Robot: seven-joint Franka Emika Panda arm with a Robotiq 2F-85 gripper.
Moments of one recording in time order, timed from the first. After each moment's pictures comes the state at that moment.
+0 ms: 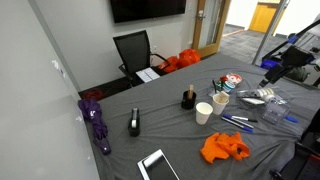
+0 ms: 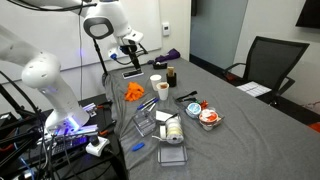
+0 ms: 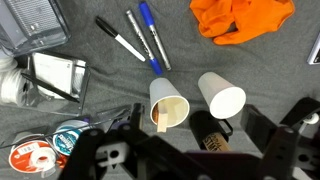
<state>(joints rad) 0.04 -0.52 -0.19 -2.73 0.15 2.43 -0.16</state>
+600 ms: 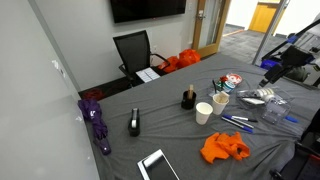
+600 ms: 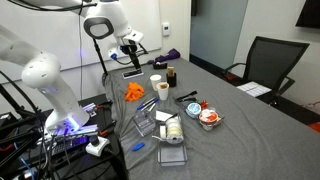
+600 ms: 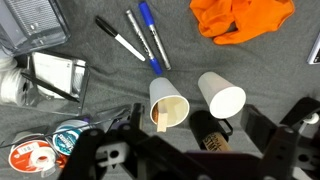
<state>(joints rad) 0.04 -0.52 -0.19 -2.73 0.15 2.43 -0.16</state>
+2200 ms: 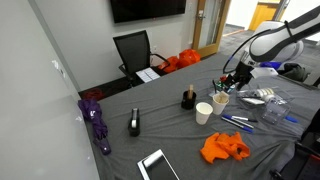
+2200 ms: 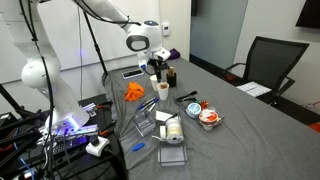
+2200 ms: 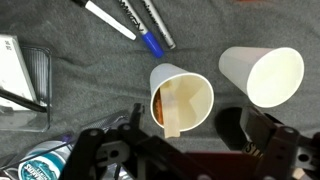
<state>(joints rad) 0.03 0.13 -0.10 -2.32 0.30 2.52 -0.08</state>
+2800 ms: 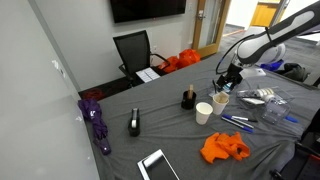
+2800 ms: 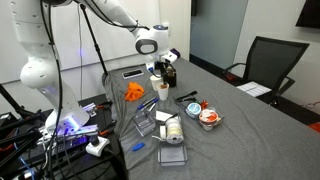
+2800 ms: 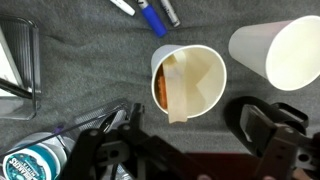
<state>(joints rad) 0.00 0.28 -0.07 -2.19 0.30 2.52 -0.08</state>
